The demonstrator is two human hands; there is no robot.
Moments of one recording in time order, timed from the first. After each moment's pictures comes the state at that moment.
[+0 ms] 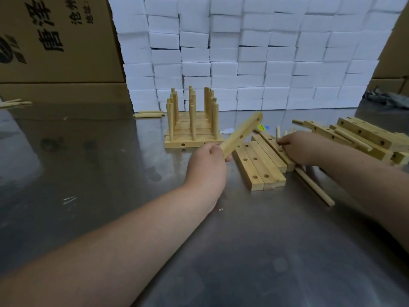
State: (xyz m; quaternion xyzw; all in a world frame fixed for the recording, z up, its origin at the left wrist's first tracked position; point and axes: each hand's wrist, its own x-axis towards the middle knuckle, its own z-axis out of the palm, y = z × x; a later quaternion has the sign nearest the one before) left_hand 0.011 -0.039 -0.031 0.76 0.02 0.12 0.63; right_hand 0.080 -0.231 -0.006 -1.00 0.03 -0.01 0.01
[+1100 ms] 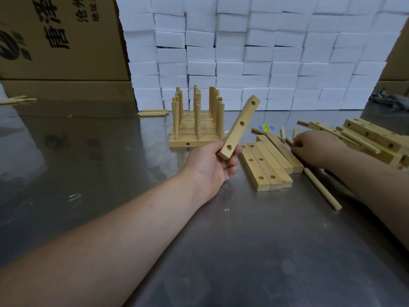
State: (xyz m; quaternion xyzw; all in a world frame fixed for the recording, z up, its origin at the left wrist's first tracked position) left_hand 0.024 -0.028 -0.023 0.48 0.01 -0.10 0.87; right_hand 0.083 -0.245 -0.010 -1.00 0.05 -0.07 -0.01
